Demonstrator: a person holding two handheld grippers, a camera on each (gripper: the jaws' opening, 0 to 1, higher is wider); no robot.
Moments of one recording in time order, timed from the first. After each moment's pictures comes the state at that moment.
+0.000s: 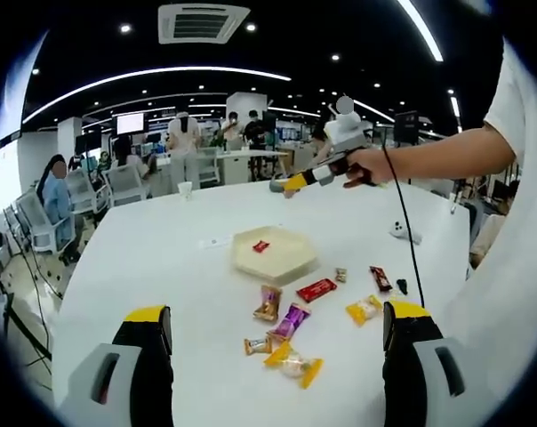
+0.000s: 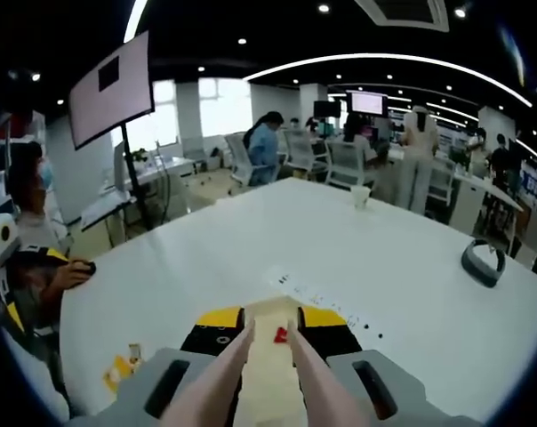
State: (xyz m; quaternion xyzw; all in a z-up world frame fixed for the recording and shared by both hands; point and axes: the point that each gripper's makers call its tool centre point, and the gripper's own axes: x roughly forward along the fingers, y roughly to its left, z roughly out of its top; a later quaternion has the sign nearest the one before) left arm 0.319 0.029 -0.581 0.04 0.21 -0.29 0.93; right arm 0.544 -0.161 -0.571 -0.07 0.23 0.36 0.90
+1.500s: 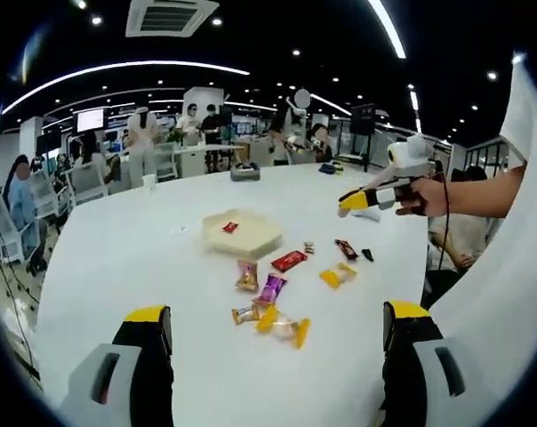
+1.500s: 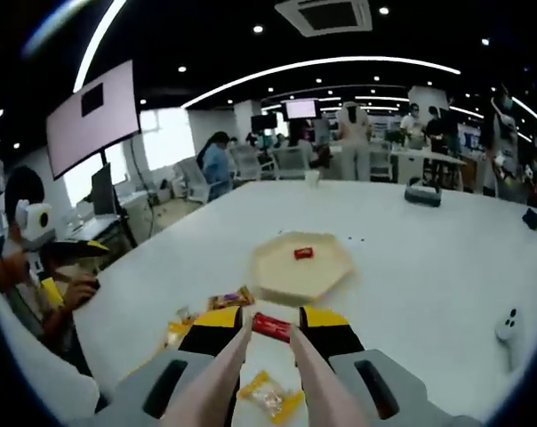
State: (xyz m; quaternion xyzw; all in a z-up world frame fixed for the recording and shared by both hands) left arm 0.287 0.065 -0.608 0.03 0.22 -0.40 0.89; right arm 0.343 -0.188 -0.604 0.02 0.22 0.22 0.95
